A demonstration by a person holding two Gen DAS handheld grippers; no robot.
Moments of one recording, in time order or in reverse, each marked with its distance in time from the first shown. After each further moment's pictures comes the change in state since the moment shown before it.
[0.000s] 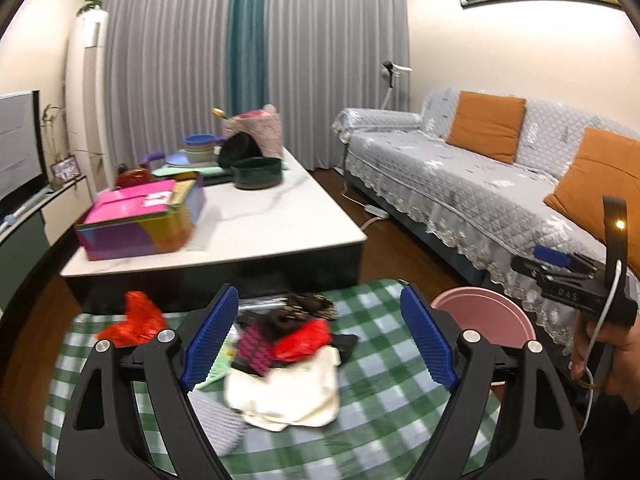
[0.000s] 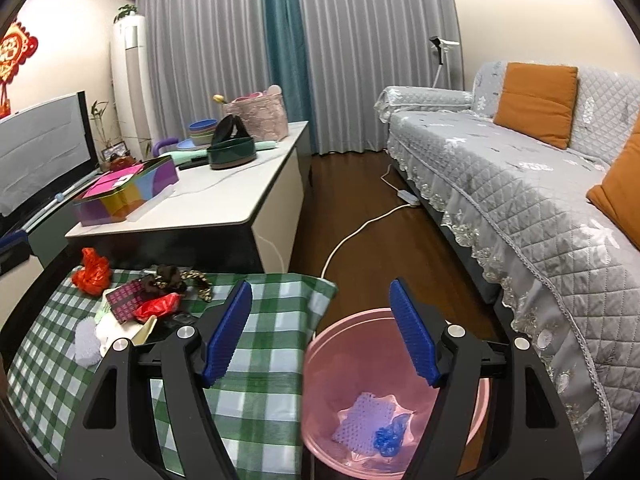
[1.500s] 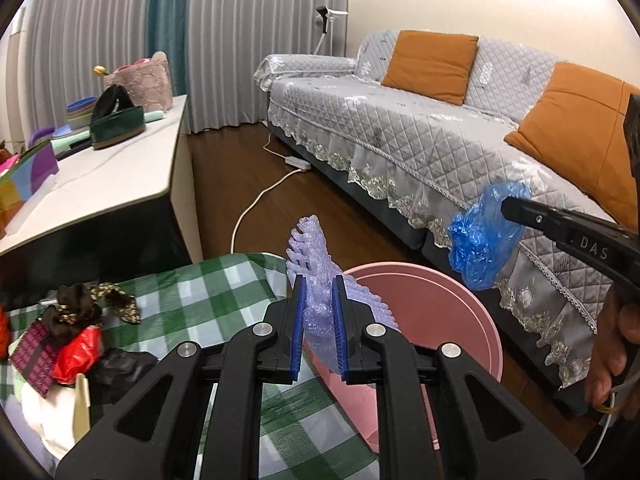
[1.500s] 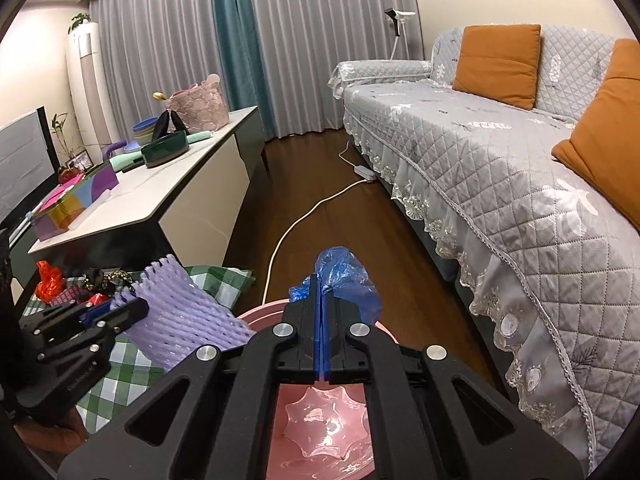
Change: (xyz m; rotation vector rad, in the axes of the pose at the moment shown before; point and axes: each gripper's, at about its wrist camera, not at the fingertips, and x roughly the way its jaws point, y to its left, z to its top) left arm 0.165 -0.190 -0.037 0.077 0.178 -0.214; right arm 0.032 -0.118 -0.007 0.103 0.072 -0.089
